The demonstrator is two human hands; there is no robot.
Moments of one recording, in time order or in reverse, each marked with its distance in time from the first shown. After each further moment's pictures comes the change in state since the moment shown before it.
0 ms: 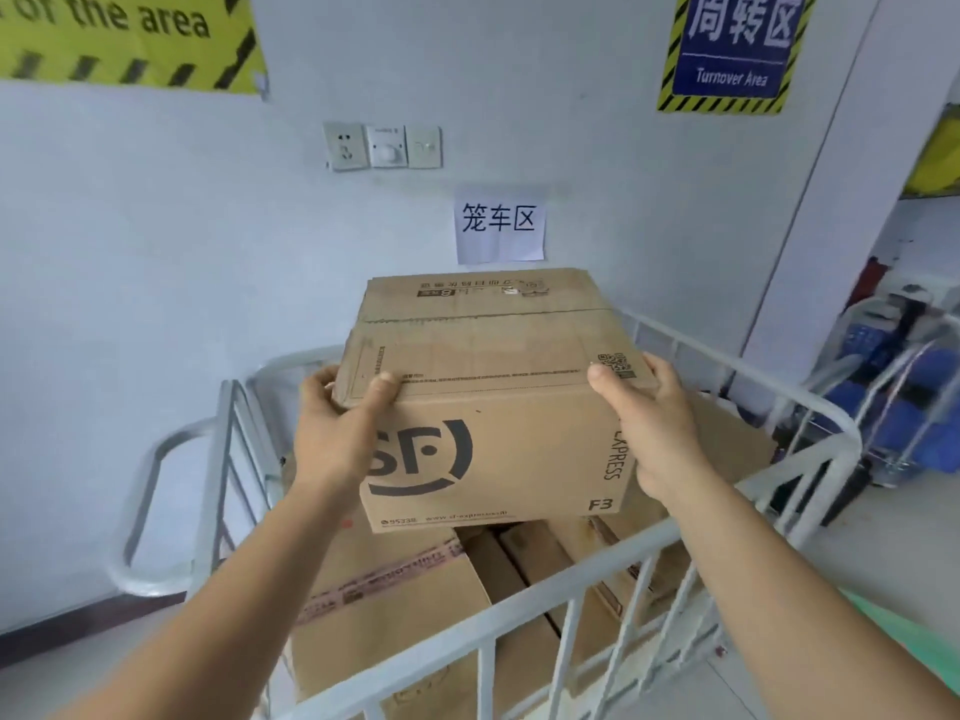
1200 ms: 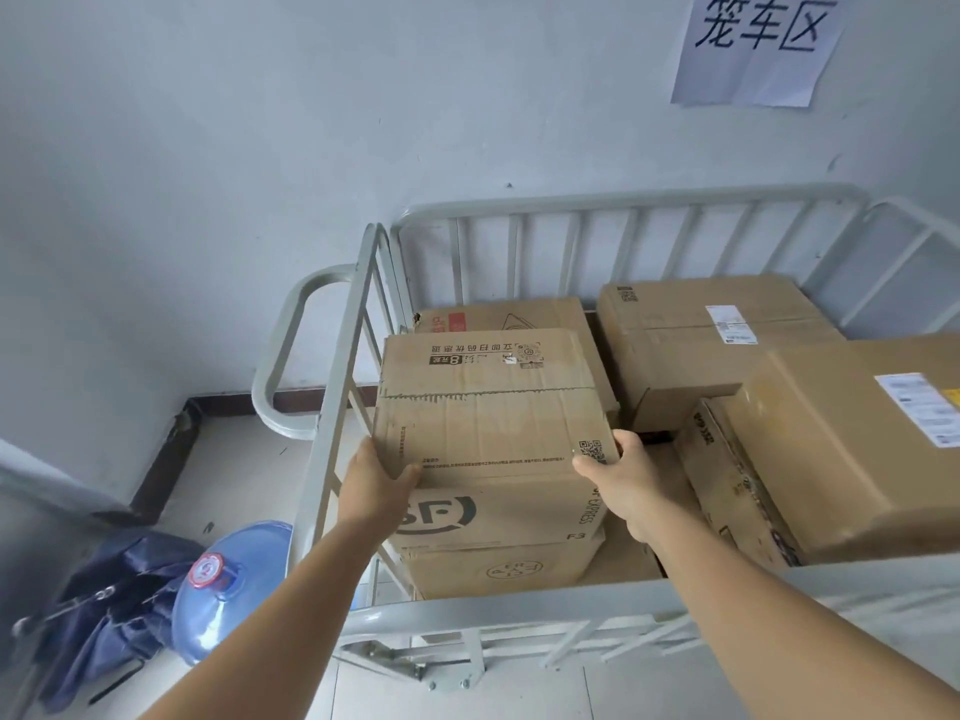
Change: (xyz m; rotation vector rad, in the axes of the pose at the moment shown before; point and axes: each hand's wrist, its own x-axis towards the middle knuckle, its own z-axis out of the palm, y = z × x) left_hand 0.033 -0.214 -0.102 0.748 0.091 -0.454; right_hand 0.016 0.228 0.126 -0.598 -0.481 0.508
